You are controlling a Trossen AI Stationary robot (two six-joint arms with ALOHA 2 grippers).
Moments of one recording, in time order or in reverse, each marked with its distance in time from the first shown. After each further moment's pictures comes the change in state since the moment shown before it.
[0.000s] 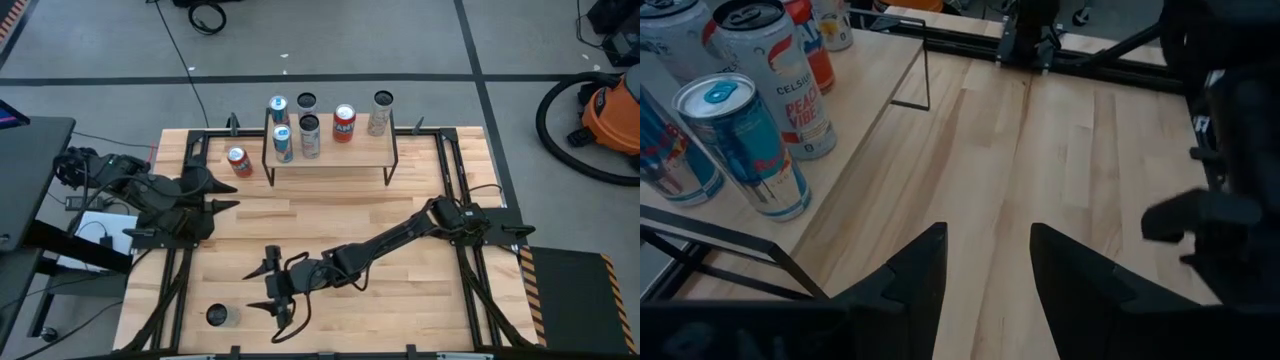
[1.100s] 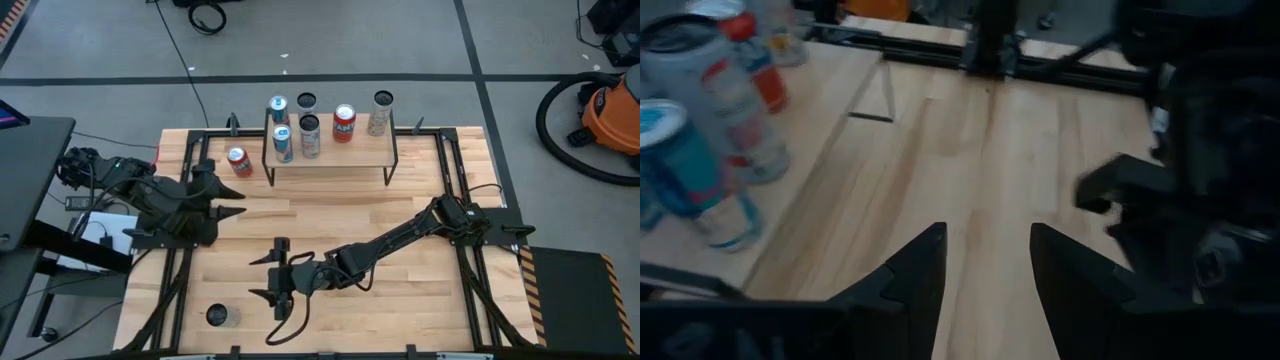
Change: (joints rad) left arm 0.000 0.036 0.000 0.090 0.071 0.052; right arm 0.013 -0.030 -0.001 -0.079 0.212 -0.008
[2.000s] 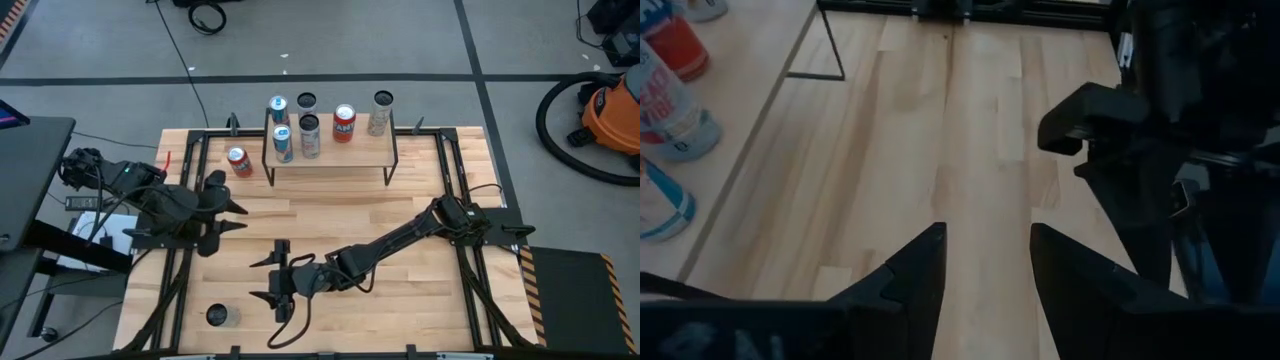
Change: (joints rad) left arm 0.000 0.053 0.000 -0.043 0.138 0.030; right arm 0.009 0.001 0.000 -0.002 -0.002 -0.008
